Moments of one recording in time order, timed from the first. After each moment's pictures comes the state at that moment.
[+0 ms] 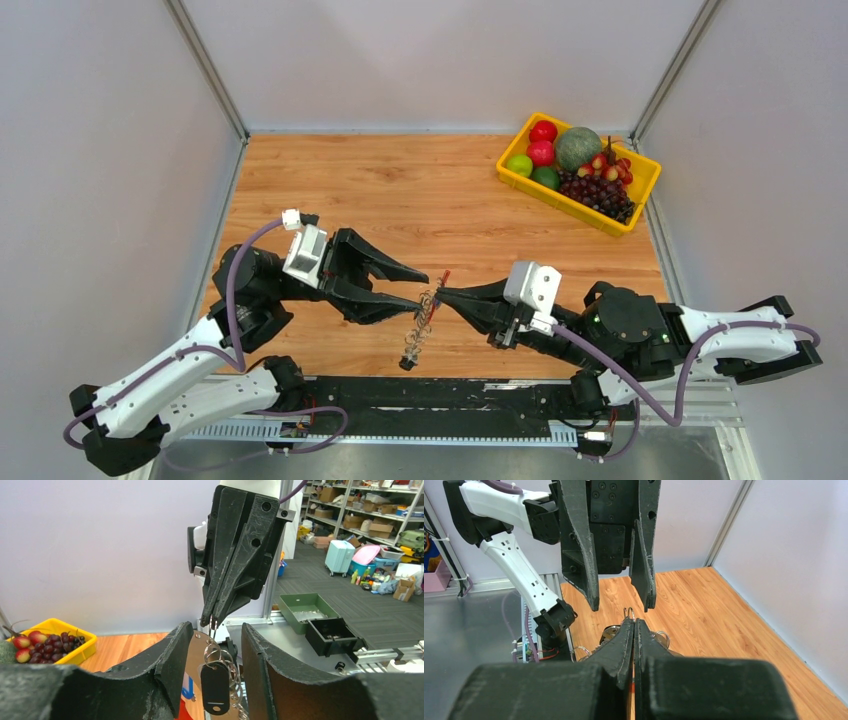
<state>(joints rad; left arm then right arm) -0.93 0.75 0.91 0.31 0.72 -0.33 1.71 0.87 1.22 -0.21 0.49 -0.22</state>
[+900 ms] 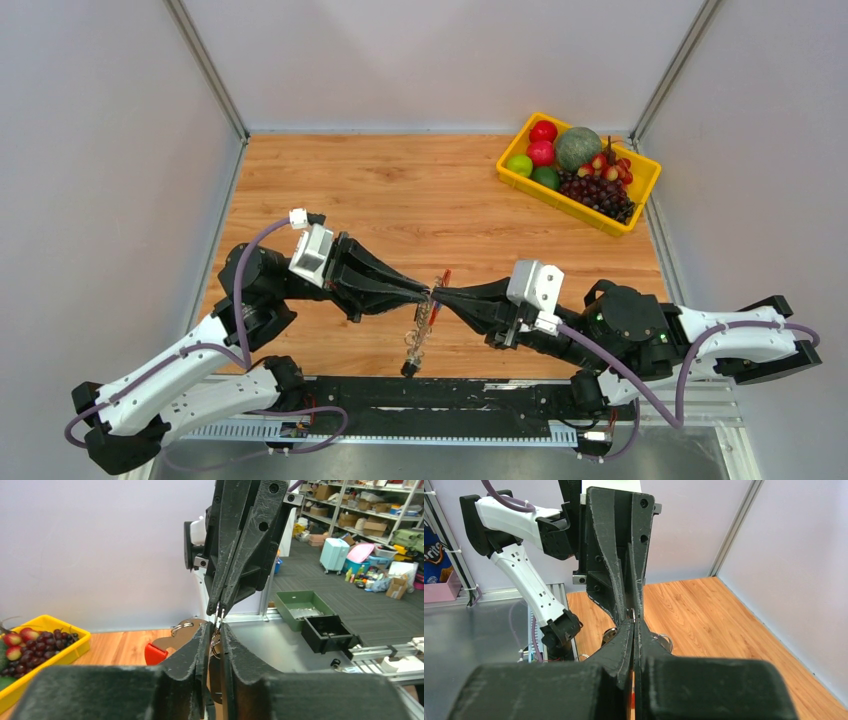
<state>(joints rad) -0.93 0.76 0.90 0.33 0.73 -0.34 1.71 0.88 1.22 -0.16 0.47 -0.23</state>
